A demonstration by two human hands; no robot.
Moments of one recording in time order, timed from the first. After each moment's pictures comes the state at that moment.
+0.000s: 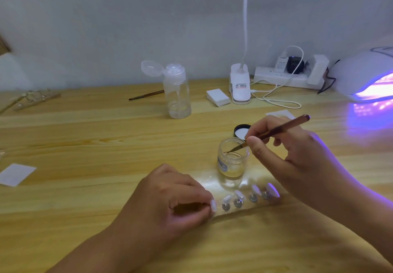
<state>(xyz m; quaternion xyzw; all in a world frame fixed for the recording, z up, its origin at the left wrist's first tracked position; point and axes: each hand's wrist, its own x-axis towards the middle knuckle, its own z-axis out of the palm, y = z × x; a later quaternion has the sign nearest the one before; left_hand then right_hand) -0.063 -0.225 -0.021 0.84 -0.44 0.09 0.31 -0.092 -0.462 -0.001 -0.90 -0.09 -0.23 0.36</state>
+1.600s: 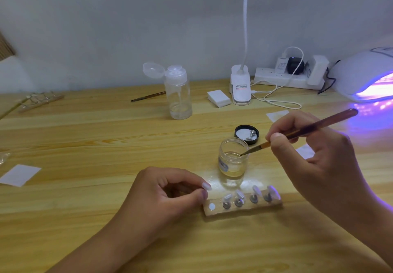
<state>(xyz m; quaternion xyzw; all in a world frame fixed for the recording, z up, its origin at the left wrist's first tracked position) -0.064 -0.226 -0.020 0.79 -0.22 -0.08 0.57 -0.104 -0.458 0.004 -0.84 -0.06 -0.34 0.41</state>
